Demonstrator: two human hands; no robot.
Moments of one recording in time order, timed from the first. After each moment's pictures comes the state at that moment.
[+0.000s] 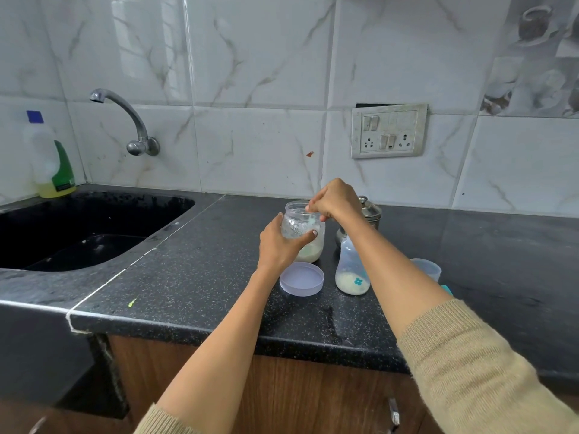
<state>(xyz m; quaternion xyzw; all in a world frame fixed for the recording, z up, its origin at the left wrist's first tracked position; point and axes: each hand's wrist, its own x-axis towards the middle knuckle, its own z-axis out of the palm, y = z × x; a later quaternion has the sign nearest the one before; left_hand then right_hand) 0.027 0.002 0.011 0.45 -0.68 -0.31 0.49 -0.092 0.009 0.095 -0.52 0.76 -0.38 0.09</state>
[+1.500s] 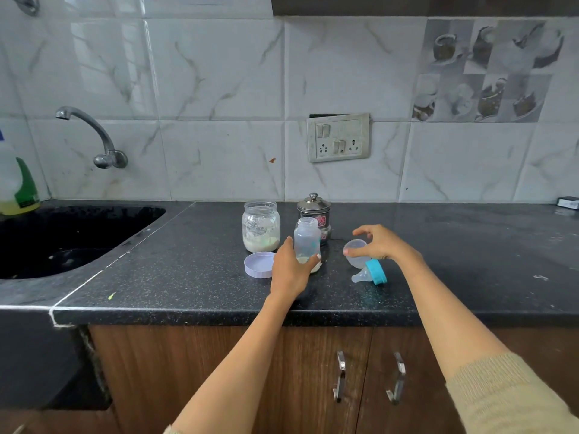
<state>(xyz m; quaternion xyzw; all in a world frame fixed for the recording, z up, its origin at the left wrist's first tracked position) -0.023 0.102 -0.015 0.41 -0.74 -0.32 0.43 -0.214 0.156 0.039 -0.53 0.80 -0.27 0.11</state>
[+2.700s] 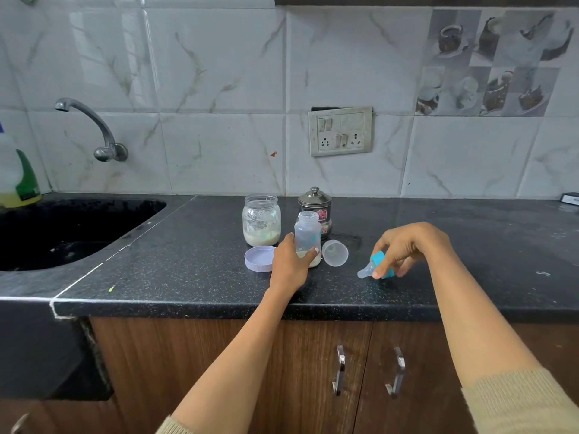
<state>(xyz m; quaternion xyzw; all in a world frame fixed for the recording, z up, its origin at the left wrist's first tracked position) -0.024 0.092 -0.021 0.40 -0.74 -0.32 0.44 -0.211 0.190 0.073 -0.49 0.82 -0.06 0.29</state>
